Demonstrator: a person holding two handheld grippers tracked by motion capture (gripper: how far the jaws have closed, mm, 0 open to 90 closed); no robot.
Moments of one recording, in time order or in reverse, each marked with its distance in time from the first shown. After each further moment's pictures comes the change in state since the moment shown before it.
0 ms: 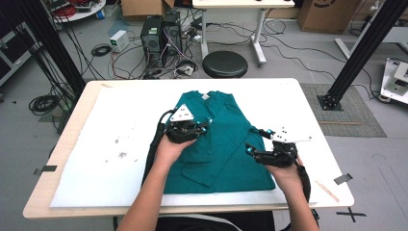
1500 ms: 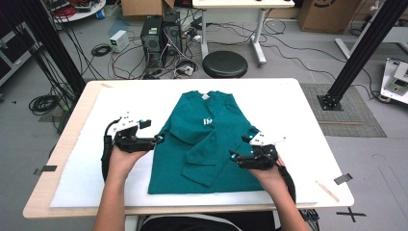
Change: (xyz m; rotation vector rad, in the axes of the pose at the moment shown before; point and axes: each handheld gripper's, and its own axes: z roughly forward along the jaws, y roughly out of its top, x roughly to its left) left arm 0.049 -0.061 -0.120 -0.087 0.234 -0.122; right arm 0.028 -0.005 0.043 0.097 0.082 -0.053
